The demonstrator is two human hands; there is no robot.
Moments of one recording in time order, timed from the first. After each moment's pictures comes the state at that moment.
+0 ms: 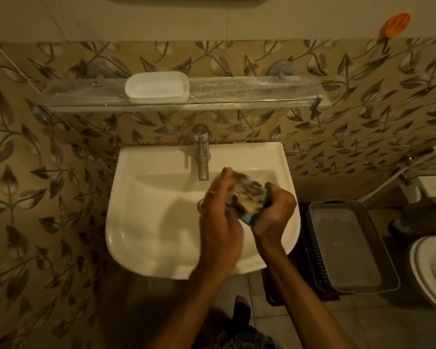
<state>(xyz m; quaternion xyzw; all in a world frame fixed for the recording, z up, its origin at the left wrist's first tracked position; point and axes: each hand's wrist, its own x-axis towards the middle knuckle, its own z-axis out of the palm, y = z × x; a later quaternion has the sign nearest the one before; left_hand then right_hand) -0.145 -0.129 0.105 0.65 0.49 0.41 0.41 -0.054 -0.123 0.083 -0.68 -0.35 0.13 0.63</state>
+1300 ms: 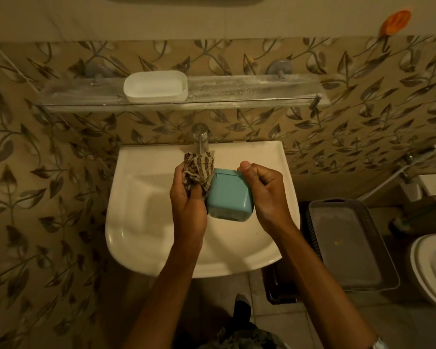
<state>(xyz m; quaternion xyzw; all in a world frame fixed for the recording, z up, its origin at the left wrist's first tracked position) -0.167 -0.085 0.108 0.45 0.50 0.51 0.53 -0.034 -0.103 0.096 -0.57 -0.42 0.39 0.59</state>
